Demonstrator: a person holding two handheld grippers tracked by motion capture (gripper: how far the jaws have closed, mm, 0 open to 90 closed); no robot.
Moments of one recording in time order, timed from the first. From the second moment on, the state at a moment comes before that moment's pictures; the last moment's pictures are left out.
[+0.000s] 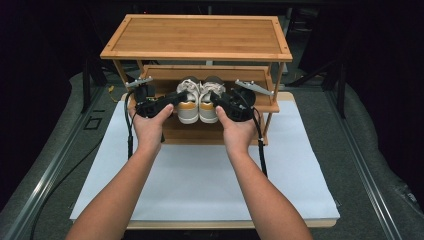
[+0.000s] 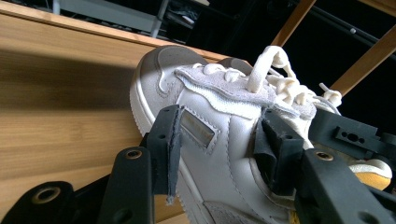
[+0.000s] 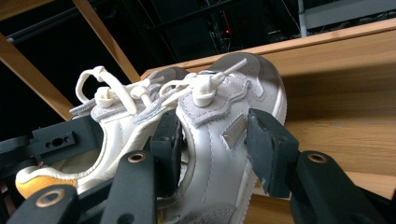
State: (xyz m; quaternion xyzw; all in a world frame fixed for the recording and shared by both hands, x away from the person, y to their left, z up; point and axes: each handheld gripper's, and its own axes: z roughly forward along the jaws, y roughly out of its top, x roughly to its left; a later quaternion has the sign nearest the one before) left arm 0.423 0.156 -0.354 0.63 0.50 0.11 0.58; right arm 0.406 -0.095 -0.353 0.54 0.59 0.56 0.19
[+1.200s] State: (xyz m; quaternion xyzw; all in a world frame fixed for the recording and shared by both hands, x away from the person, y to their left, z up) left arm 0.459 0.155 -0.367 0.62 0.53 0.09 0.57; right arm 0.443 -0.097 -0.361 0.57 0.59 0.55 0.15
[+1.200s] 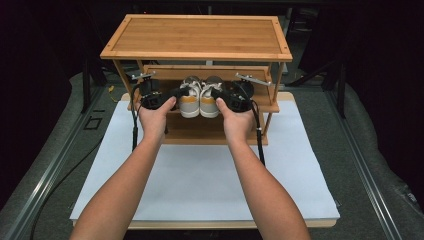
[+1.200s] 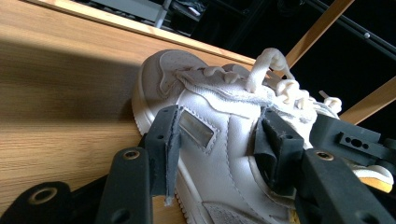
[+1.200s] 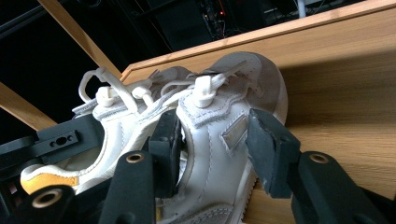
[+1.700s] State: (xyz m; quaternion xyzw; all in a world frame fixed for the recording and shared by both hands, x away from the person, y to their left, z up) left arm 0.462 0.156 -0.365 0.62 0.52 0.09 0.58; right arm 0.448 -0.101 -0.356 0.57 0.60 0.54 0.14
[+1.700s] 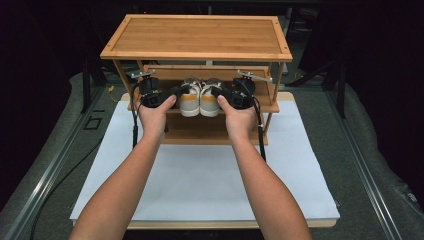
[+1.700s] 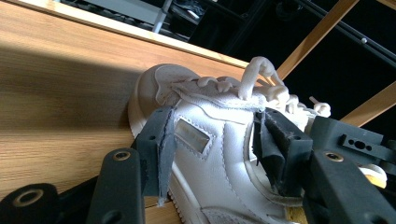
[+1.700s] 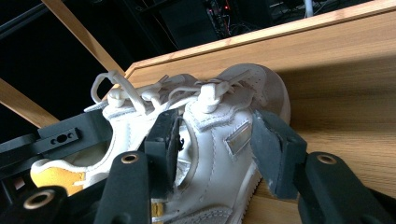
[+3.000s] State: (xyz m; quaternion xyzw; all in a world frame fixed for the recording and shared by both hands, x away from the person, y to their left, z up) left arm 0.434 0.173 -0.348 0.62 0.51 0.12 0.59; right arm 0.423 -0.105 -0.340 0.54 0.61 0.55 0.17
